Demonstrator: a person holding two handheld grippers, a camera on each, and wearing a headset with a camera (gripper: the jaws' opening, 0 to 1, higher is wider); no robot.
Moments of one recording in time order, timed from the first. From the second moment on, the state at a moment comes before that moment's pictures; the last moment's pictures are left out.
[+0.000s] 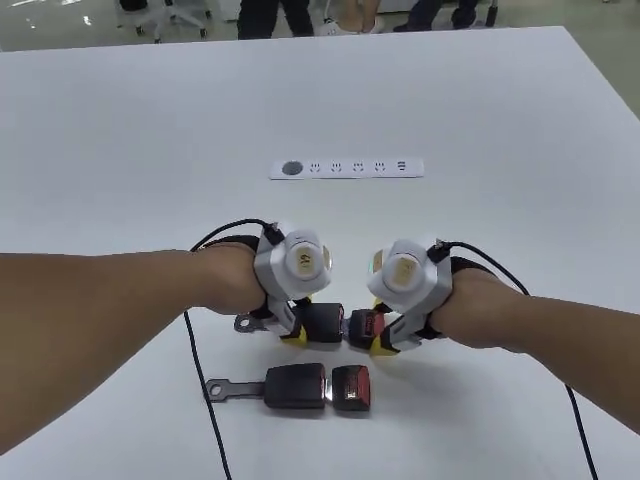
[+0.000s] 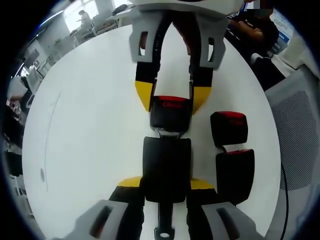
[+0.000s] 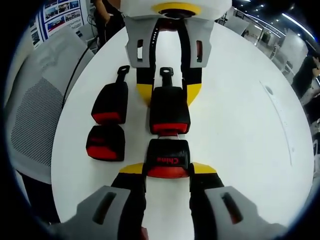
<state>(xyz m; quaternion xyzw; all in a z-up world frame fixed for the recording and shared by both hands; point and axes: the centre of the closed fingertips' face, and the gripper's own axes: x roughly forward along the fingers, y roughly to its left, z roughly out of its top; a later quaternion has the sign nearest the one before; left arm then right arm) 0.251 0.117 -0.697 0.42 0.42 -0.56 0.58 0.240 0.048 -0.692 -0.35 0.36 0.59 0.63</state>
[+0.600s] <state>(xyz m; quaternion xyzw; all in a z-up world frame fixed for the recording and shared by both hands) 0.250 0.117 -0.697 0.40 0.42 -0.57 0.58 0.239 0.029 -0.692 -0.35 0.36 0.59 0.63</state>
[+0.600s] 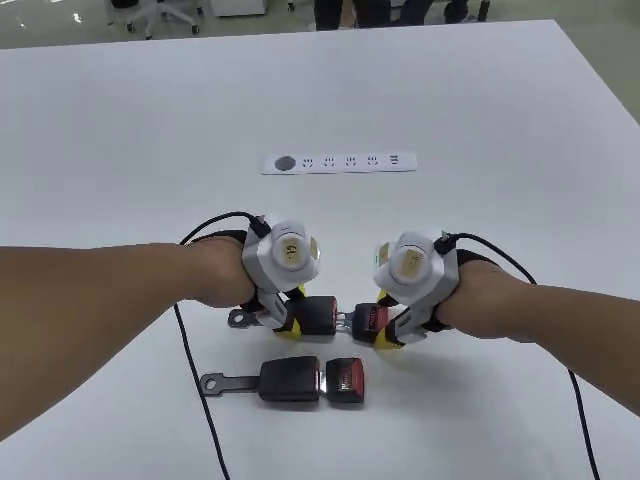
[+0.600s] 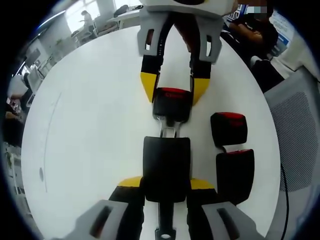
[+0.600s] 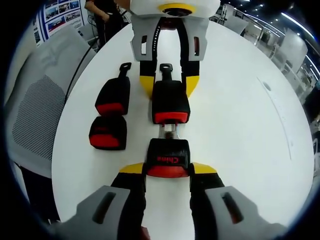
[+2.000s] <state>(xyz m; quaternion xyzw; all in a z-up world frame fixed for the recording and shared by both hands) 0.257 0.140 -0.691 0.39 0.43 -0.50 0.64 0.234 -0.092 -0.681 -0.36 0.39 0.47 0.71</state>
